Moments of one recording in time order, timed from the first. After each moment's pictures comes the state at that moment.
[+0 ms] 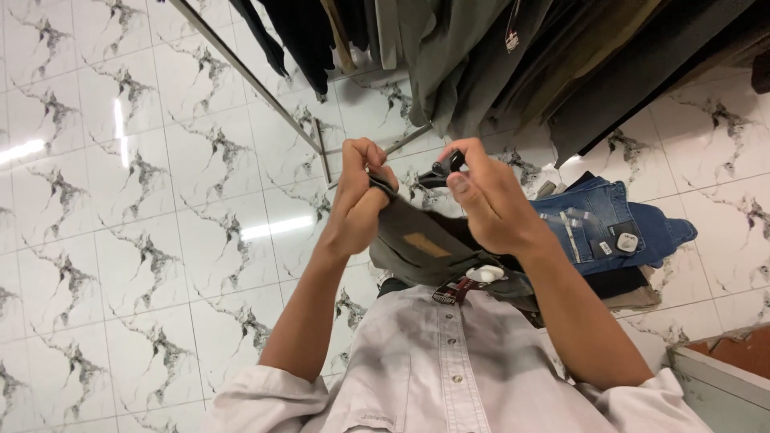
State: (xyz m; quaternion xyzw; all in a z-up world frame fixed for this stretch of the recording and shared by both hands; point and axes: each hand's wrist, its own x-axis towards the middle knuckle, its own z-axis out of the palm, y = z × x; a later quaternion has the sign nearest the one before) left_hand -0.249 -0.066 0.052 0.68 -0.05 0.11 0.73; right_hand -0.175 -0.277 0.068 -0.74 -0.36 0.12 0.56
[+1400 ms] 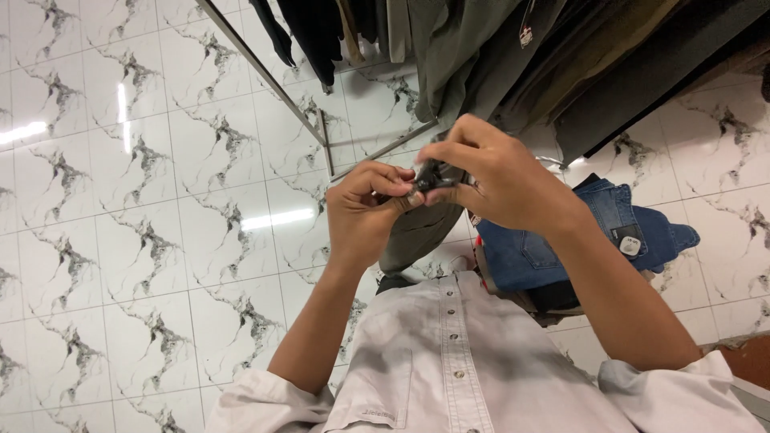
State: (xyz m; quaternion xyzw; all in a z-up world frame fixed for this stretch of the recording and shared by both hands) left_hand -0.268 -0.096 0.063 0.65 0.05 0.23 0.72; right_hand -0.158 -0.265 0.126 -0.75 -0.53 0.06 0.40
